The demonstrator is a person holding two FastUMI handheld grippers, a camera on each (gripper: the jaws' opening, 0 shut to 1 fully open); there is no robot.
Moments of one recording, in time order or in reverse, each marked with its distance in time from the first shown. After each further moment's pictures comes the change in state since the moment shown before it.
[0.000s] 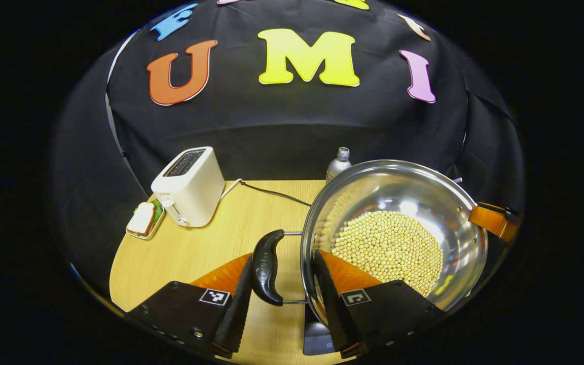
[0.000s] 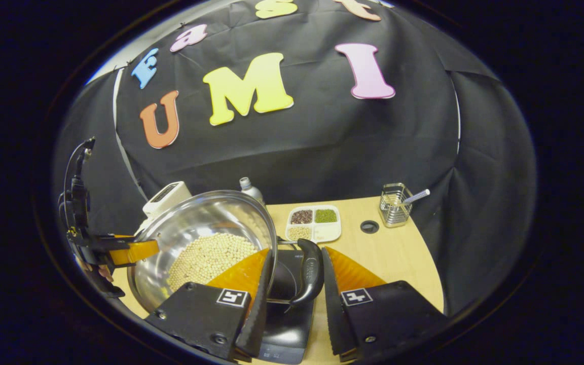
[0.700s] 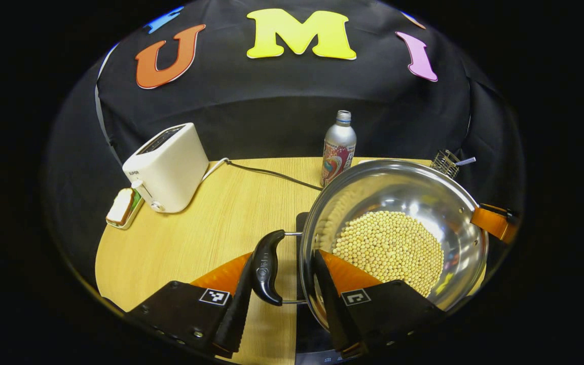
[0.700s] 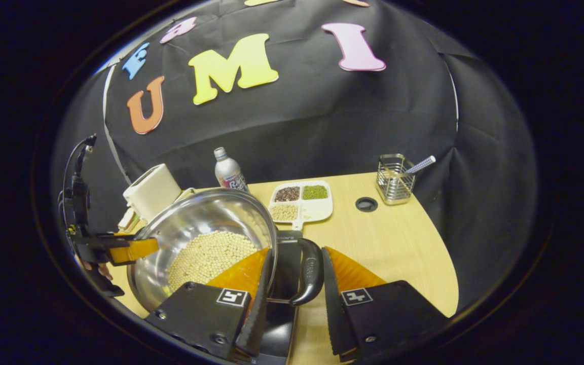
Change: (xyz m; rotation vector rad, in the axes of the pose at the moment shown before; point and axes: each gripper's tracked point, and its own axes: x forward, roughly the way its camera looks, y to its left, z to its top) left arm 0.064 -0.025 -0.050 -0.013 0.072 -0.011; right arm 0.054 -0.027 -0.059 0.010 0.063 -0.035
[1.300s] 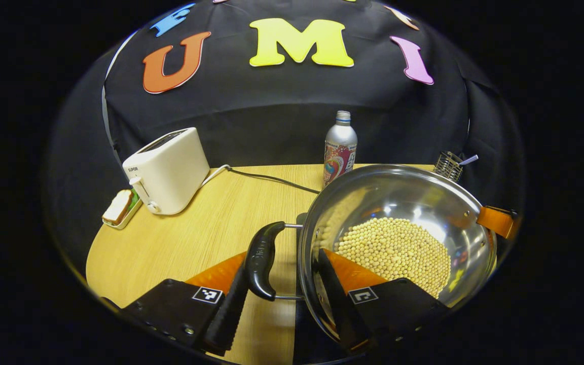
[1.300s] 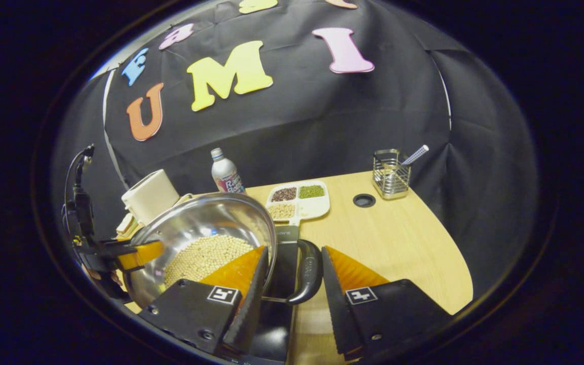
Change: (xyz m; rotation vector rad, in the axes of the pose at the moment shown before) left arm 0.020 -0.004 -0.010 -0.015 -0.115 0.004; right arm 0.003 -0.009 -0.016 0.030 -0.103 0.000
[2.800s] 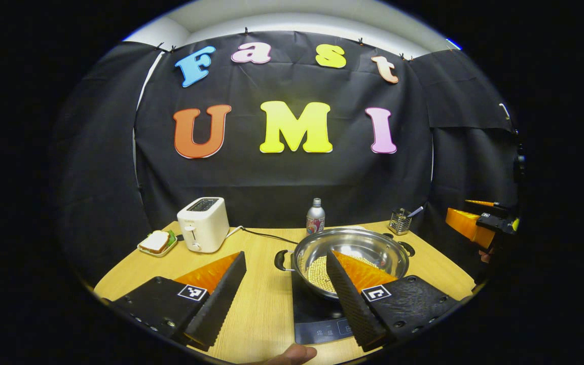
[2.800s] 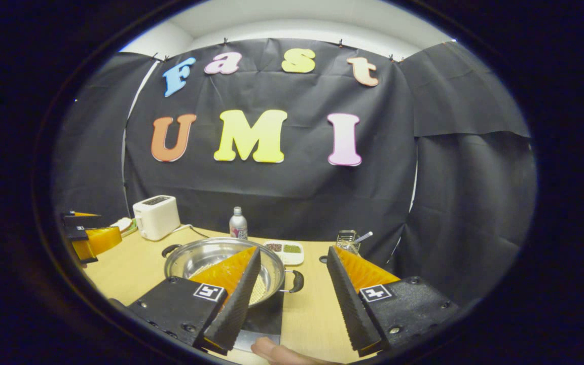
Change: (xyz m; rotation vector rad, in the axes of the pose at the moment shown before) left arm -0.235 0.008 0.046 0.019 -0.420 -0.045; right arm -0.206 0.048 0.063 -0.213 -0.390 -0.146
